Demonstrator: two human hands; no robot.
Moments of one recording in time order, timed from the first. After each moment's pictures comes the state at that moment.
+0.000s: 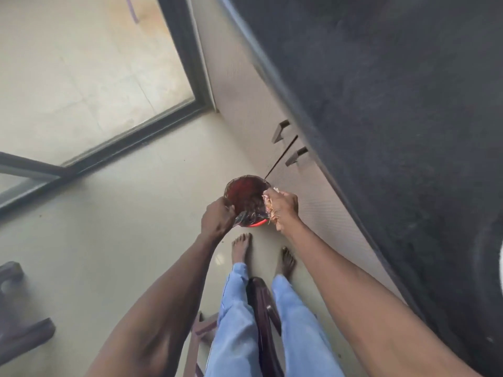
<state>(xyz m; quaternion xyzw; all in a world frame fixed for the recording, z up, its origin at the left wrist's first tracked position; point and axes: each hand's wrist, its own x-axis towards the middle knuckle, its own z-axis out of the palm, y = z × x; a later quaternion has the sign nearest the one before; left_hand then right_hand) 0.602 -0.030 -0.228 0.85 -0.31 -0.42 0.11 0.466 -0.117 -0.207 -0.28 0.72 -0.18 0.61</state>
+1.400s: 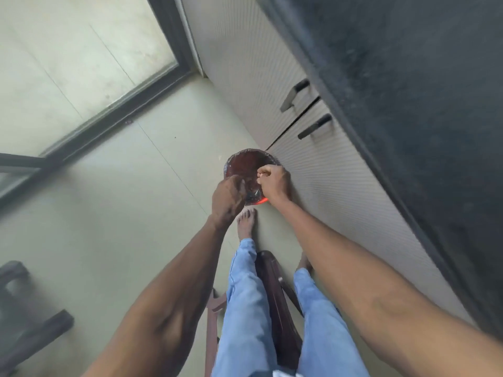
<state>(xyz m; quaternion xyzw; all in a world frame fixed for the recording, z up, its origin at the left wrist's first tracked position) 0.607 -0.042 -0.278 0.81 -0.40 -0.41 0.15 0.489 -0.115 -0.319 -0.53 0.71 -0.02 0.47</state>
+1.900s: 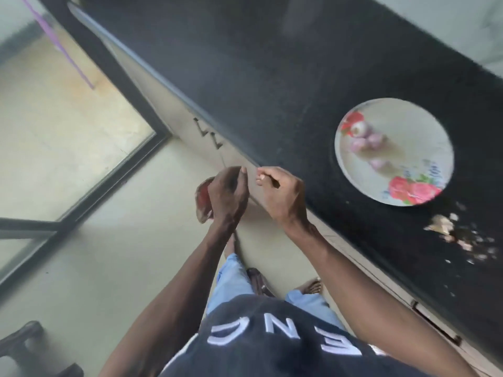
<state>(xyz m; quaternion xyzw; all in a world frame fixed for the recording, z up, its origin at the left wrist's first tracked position) 0.422 -0.009 -0.016 0.73 -0.42 -0.29 0.46 0.307 -0.024 0.009 -0.60 0.59 -0.39 0.37</state>
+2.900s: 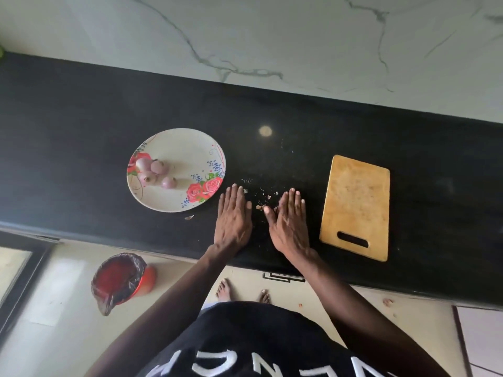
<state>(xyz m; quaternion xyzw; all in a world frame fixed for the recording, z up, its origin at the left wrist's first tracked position) 0.050 0.029 -0.015 0.47 -0.81 -0.30 0.15 -0.084 0.101 -0.019 -0.52 0.84 -0.10 0.13</state>
